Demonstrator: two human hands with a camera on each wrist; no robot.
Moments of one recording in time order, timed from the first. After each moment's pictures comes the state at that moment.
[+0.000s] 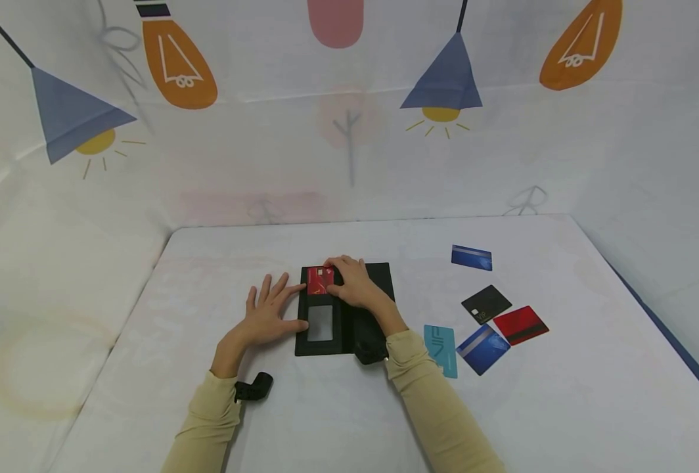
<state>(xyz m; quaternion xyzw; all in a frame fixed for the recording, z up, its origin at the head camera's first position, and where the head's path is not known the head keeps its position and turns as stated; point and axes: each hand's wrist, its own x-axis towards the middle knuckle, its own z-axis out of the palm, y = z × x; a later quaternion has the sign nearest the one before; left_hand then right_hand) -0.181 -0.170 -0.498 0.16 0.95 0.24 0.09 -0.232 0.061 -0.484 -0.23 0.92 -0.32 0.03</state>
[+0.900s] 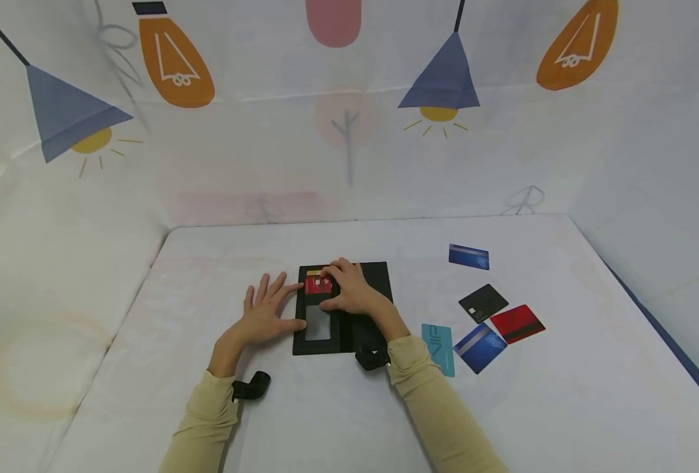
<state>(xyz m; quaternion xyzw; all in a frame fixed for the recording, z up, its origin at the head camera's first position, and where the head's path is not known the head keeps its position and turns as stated) -0.181 -0.170 -0.494 0.16 0.95 0.24 0.10 -0.221 0.066 -0.482 -0.28 0.91 -0.29 0.05</state>
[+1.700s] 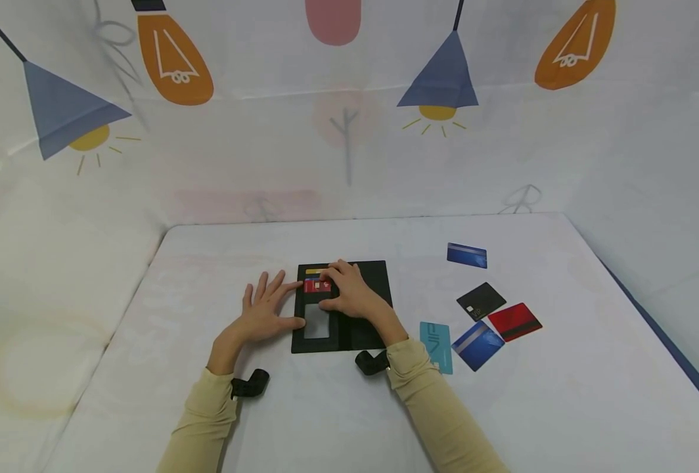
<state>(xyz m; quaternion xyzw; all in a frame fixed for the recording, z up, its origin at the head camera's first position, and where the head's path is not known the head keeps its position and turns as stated) -0.182 -0.170 -0.492 0.16 0.95 0.25 0.10 -0.211 0.064 -0.485 -0.28 0.92 -0.27 0.04</state>
